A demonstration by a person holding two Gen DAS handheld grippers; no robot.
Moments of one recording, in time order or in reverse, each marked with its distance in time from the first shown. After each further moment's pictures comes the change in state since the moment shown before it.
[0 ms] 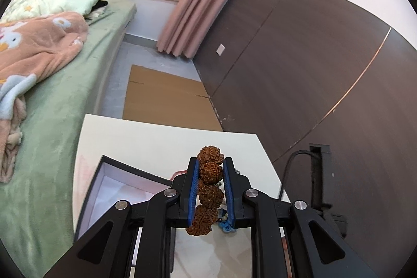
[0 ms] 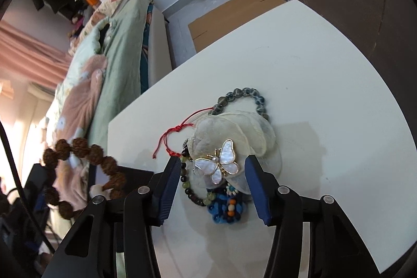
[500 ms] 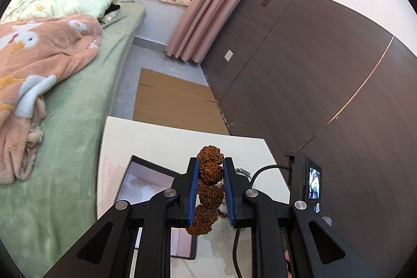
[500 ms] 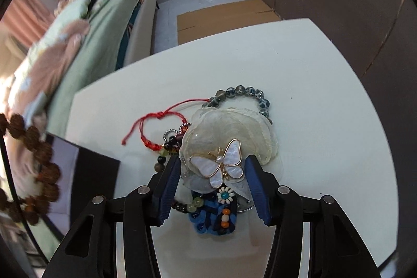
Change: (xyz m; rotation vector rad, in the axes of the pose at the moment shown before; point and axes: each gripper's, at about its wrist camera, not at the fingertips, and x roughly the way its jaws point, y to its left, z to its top) left arm -0.031 0.019 0.000 -0.022 -0.026 0.031; right arm 0.020 0.029 -0.011 -0.207 -0.008 -0.255
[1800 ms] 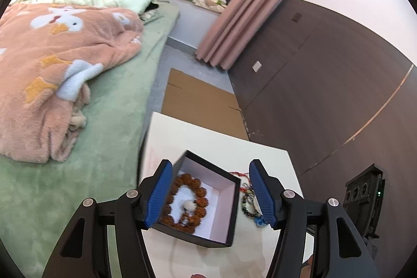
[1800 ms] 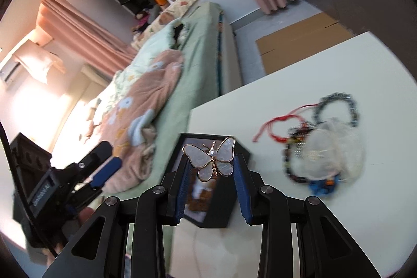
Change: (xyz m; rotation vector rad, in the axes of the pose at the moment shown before) left arm -0.036 0.046 -0.001 -0.132 -0.034 0.108; right arm -0.069 0.049 -0.027 0.044 -0.160 0.554
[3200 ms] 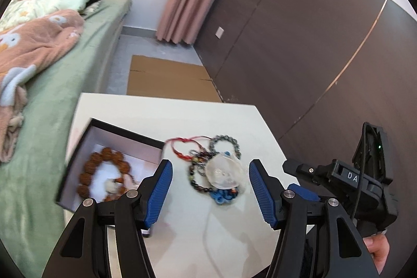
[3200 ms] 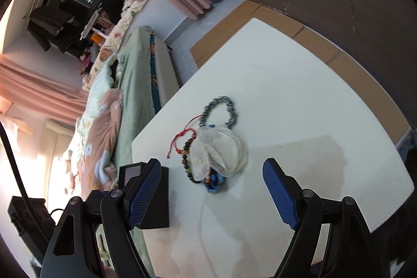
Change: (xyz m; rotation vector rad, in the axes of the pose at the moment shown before) left arm 0.060 -0.103 -0.058 0.236 0.140 -0.087; right arm -0.076 -0.121 0.005 0.346 -0.053 -0.208
